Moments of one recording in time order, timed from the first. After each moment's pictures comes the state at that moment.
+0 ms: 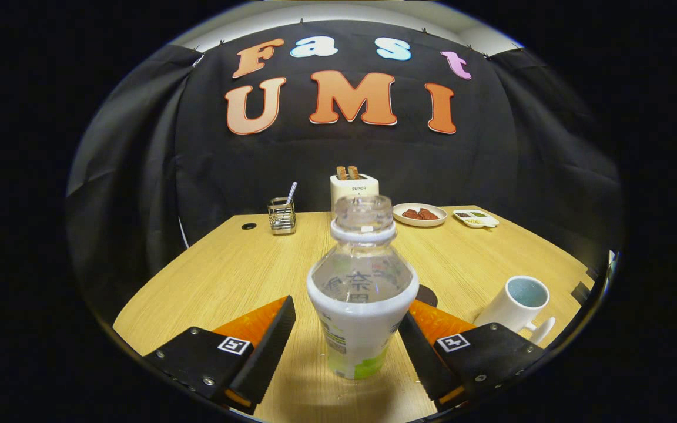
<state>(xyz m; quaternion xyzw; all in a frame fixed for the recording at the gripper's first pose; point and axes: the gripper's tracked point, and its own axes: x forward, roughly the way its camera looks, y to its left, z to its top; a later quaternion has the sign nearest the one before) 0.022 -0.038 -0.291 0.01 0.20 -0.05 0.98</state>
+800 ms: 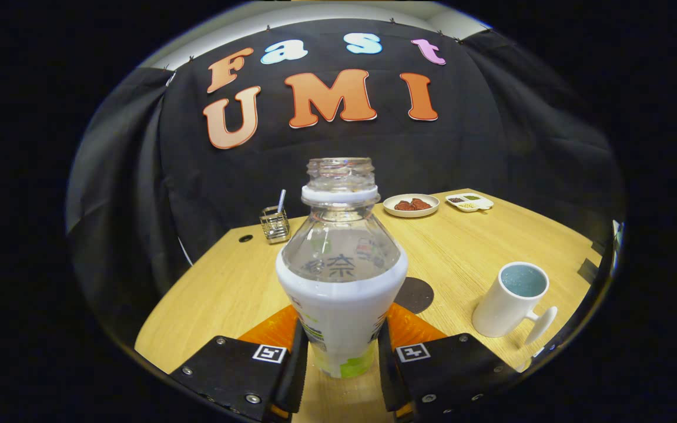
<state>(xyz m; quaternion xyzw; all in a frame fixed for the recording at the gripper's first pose) 0.019 -0.049 -0.263 0.13 0.18 -0.06 0.97</state>
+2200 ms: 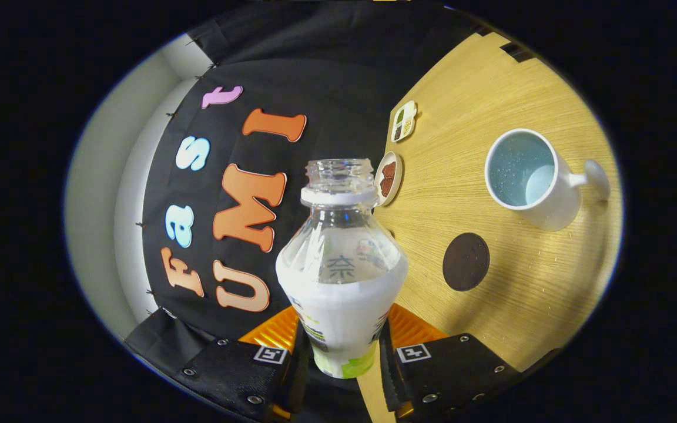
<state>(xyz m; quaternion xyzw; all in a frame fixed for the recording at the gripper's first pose) 0.043 -0.094 -0.209 0.65 0.08 -0.08 0.75</state>
